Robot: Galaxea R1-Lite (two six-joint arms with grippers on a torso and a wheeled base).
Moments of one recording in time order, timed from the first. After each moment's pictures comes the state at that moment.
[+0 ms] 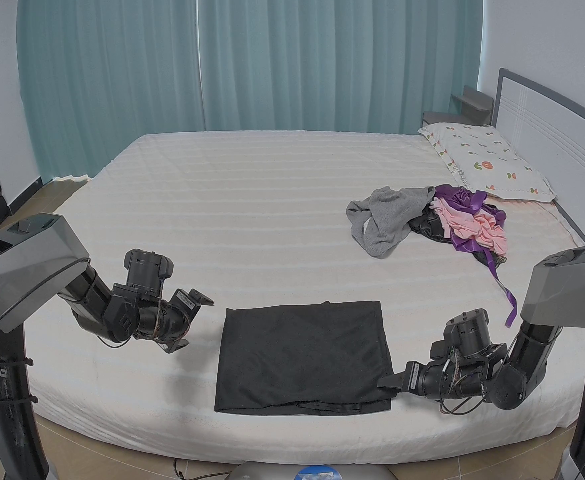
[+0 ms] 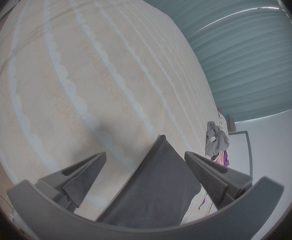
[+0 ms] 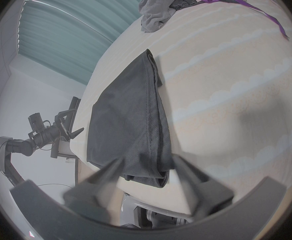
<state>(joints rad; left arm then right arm) -0.20 2.24 -0.96 -0.47 -0.13 -1.12 0.41 2.23 -0.47 -0.97 0.30 0.70</state>
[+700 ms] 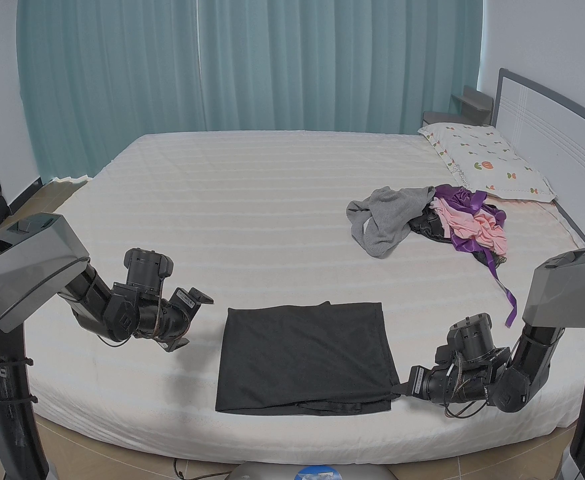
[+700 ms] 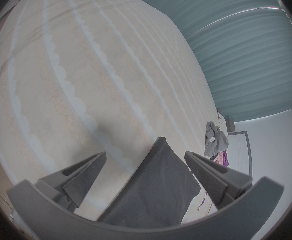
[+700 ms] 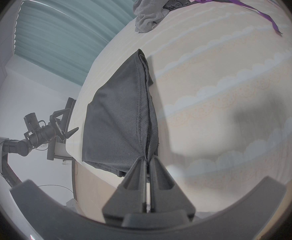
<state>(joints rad) -0.20 2.24 -0.97 -0.47 -0.13 -1.12 0.40 2.23 -0.43 -0.97 0.27 0.70</state>
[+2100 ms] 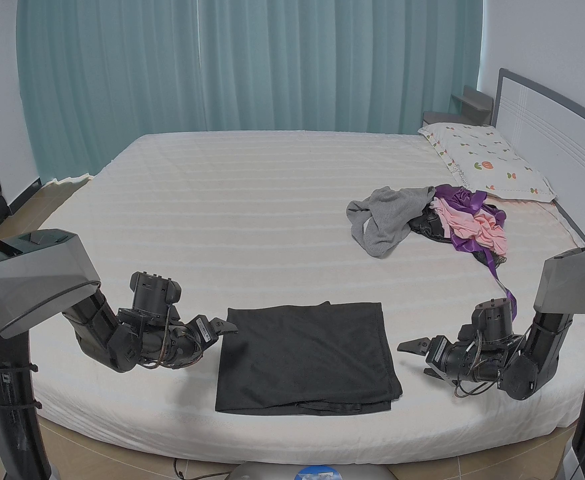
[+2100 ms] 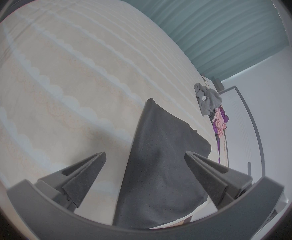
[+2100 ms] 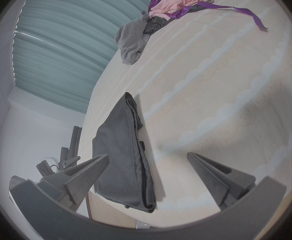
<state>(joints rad) -0.26 2.24 -0.79 -0.66 -0.24 -0.79 0.26 2.26 -0.44 -1.14 0.28 0.84</state>
